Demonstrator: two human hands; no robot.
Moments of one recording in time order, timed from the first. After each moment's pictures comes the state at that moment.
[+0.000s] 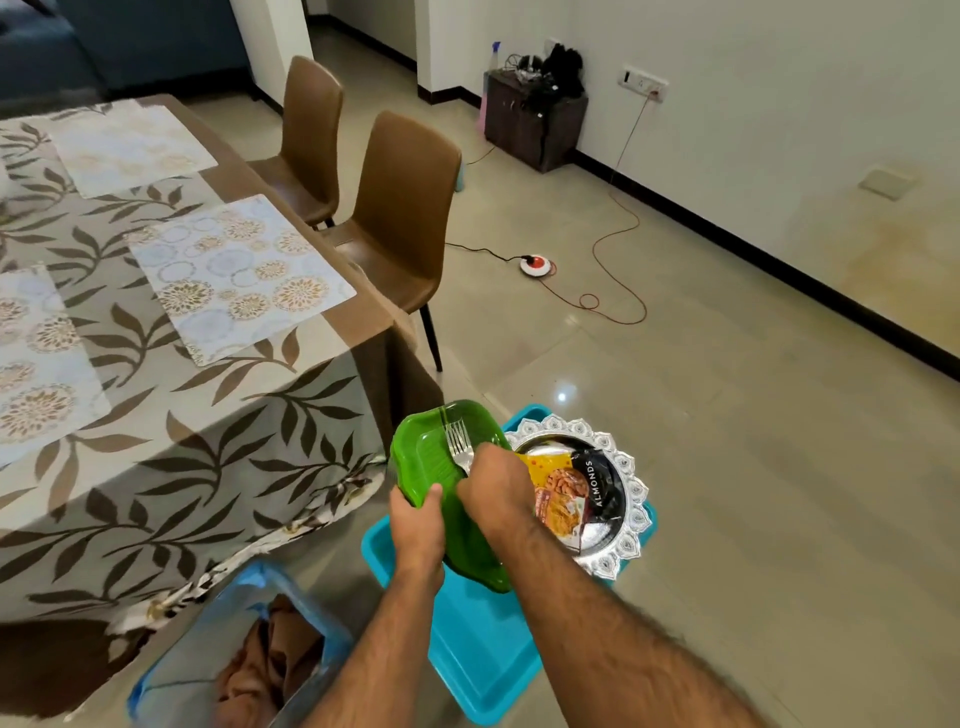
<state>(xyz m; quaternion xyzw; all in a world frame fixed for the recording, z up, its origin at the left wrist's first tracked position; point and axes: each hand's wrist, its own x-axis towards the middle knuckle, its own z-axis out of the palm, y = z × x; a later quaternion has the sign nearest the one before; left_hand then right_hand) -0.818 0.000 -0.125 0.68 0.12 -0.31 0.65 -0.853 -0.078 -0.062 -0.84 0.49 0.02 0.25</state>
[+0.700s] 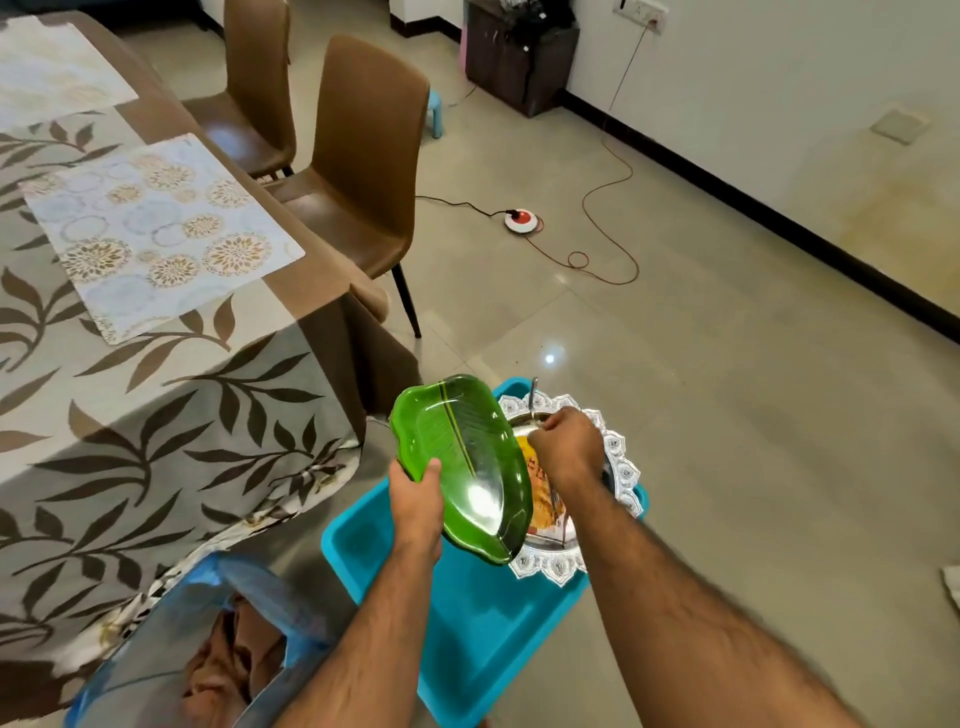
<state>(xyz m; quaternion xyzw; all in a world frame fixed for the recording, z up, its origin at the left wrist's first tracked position) -0.813 -0.066 -0.173 0.69 0.10 -0.33 0.63 -0.898 -0.203 -0.124 -0.69 0.64 -0.06 0.33</state>
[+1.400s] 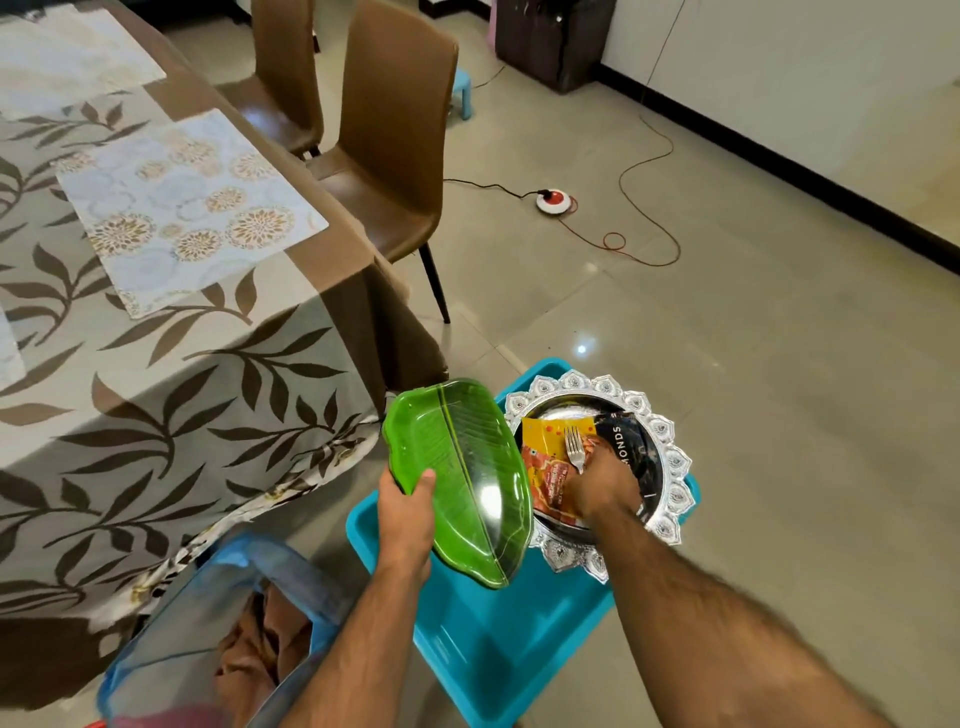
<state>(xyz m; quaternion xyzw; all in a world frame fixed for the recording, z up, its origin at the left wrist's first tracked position) -0.801 -0.022 -0.217 0.69 0.10 -0.31 0.64 -0.929 -0.198 -0.246 -0.73 0.64 0.07 0.22</state>
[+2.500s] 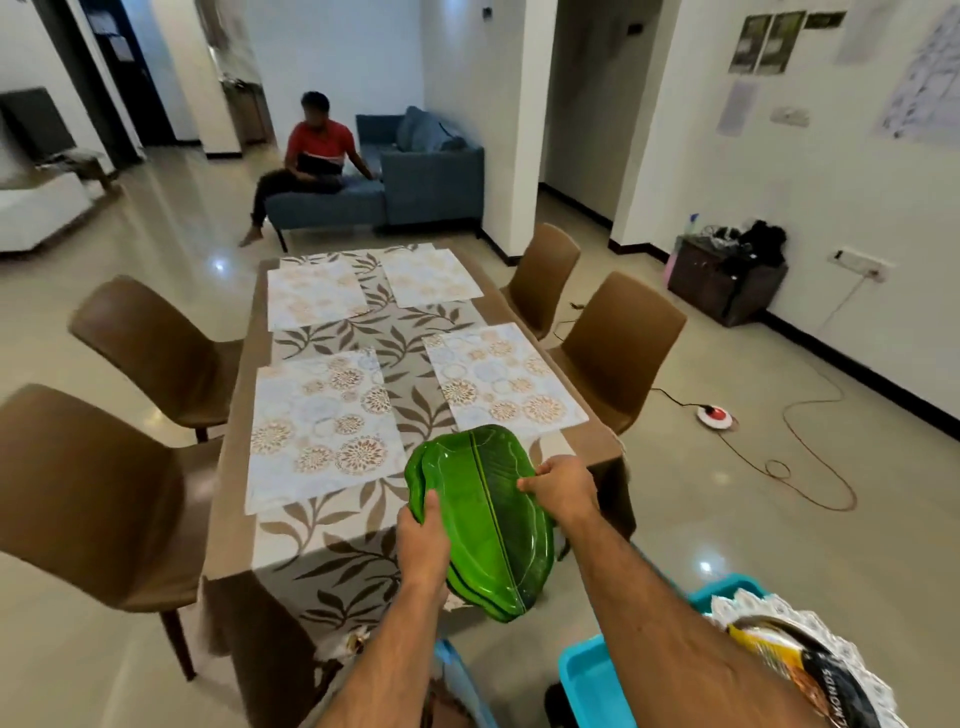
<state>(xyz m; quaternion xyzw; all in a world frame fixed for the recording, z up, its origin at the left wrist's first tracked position) -0.616 0.225 0.007 0.70 0.15 -0.13 0.68 -0.634 0.052 0.036 -0.81 0.40 -0.01 0.42</state>
